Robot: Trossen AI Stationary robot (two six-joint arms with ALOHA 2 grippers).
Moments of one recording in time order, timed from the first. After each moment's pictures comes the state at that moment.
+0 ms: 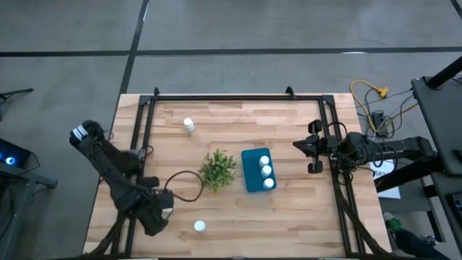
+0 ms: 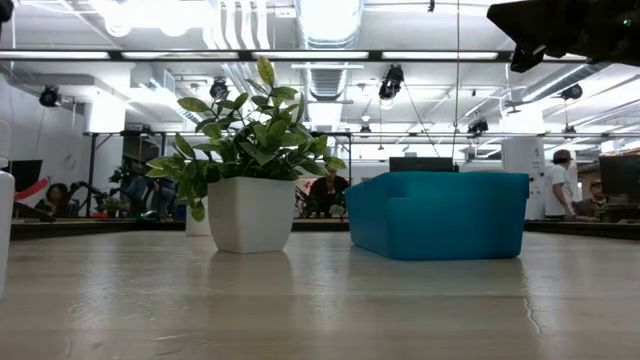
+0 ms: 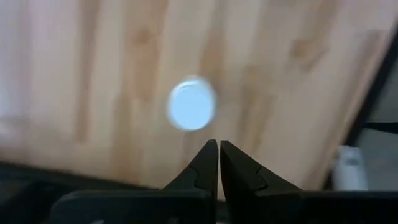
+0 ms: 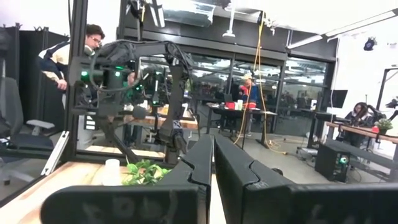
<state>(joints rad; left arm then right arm) -0.84 1.43 1.22 -1.26 -0.03 -1.07 0.04 0.37 0.13 0.50 0.08 -0.12</state>
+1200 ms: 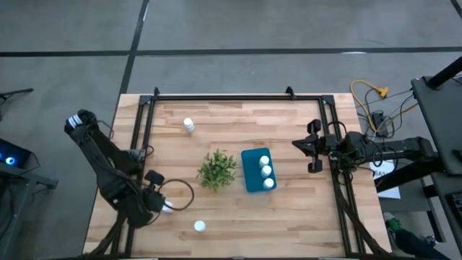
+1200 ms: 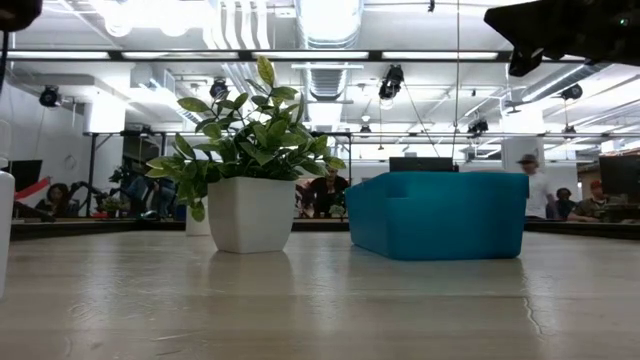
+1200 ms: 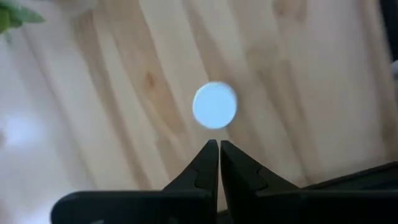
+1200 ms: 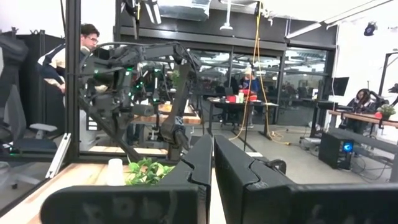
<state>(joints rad) -0.92 1.24 1.05 -1.17 -0.15 -0.57 0.02 0.38 0.14 0.48 0.08 -0.06</state>
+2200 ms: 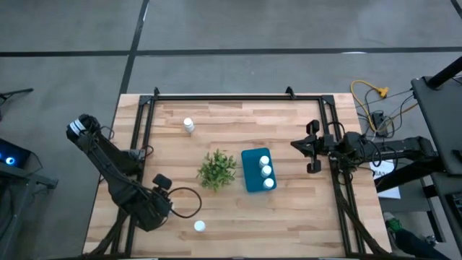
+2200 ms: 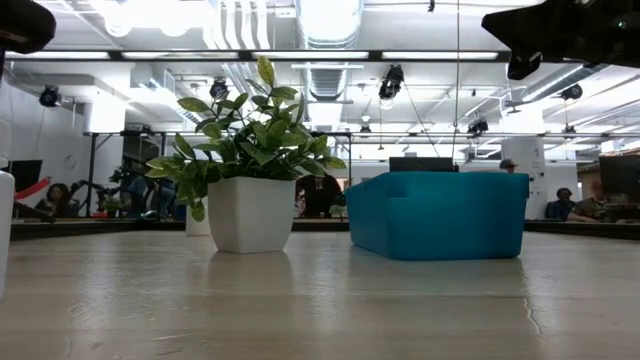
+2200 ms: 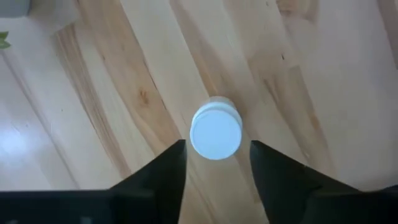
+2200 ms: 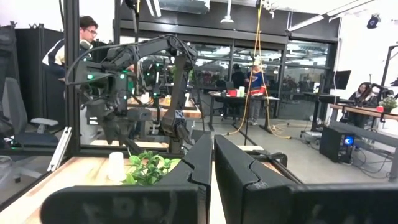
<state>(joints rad) -0.88 1.33 1.01 -1.07 -0.14 -0.46 0.02 0.40 0.14 0.47 0.08 -0.05</state>
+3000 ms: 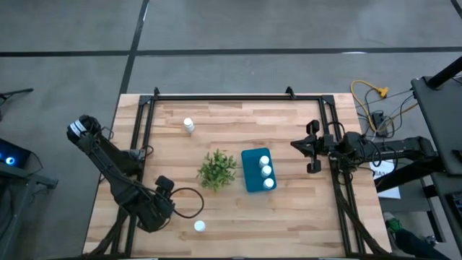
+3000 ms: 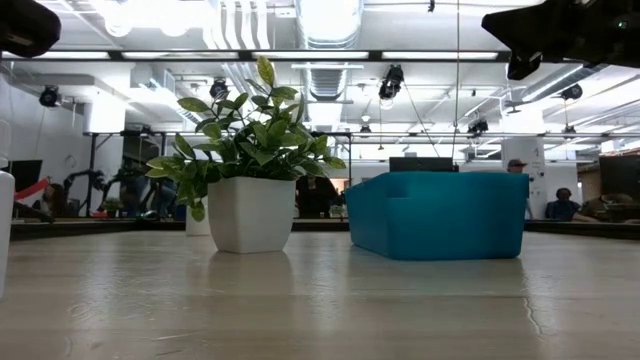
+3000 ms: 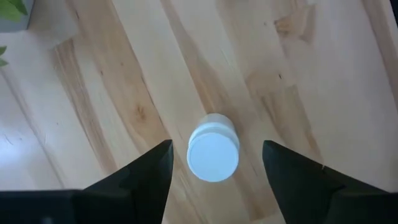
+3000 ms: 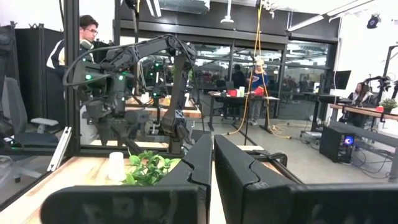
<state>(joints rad) -0.86 1.34 1.01 -1.01 -0.14 -0.46 0.02 0.40 0.14 0.47 0.08 -0.05</state>
